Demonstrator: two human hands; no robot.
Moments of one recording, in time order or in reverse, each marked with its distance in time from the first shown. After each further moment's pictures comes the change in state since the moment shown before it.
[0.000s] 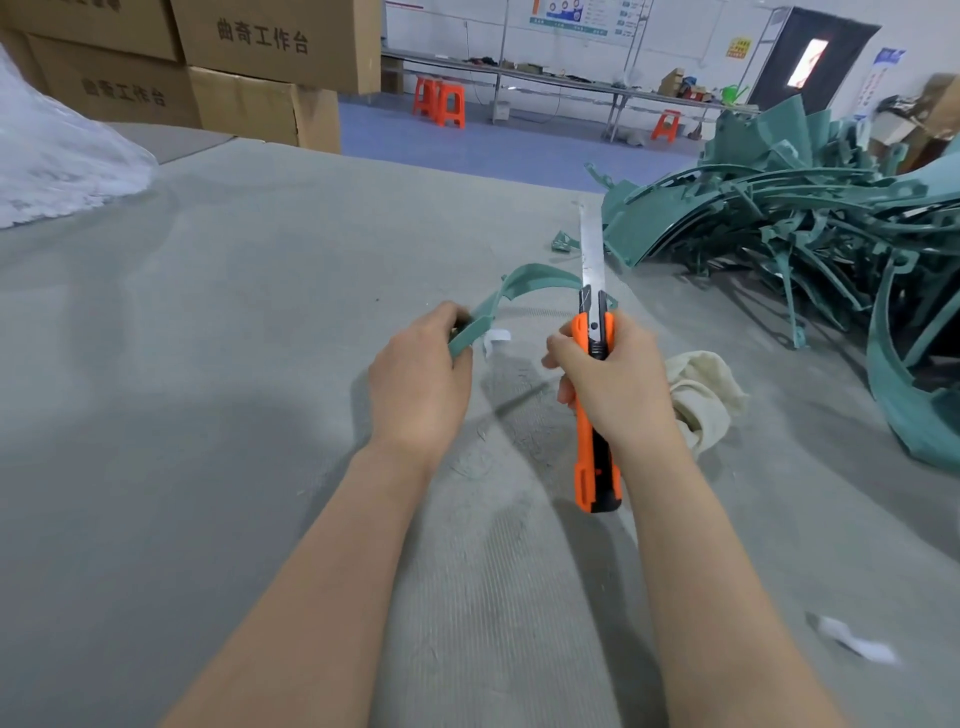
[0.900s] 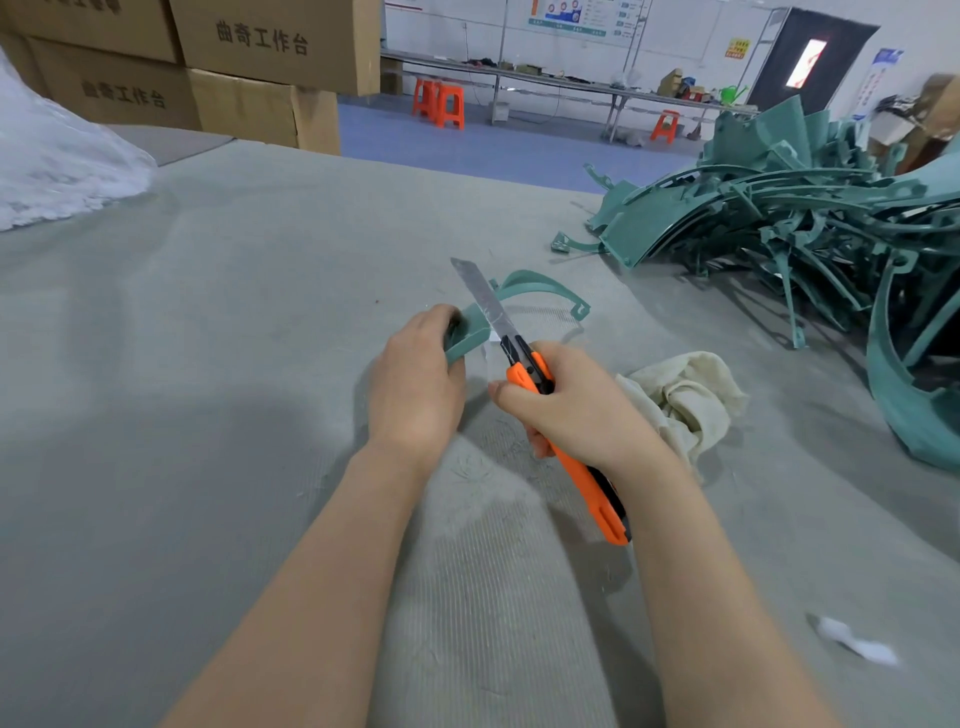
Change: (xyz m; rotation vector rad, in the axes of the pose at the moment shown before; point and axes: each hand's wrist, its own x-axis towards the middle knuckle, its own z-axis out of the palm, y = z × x) left_hand 0.003 -0.006 0.004 0.015 -0.037 -0.006; right_hand -0.011 -0.006 0.008 -0.194 -0.378 -0.088
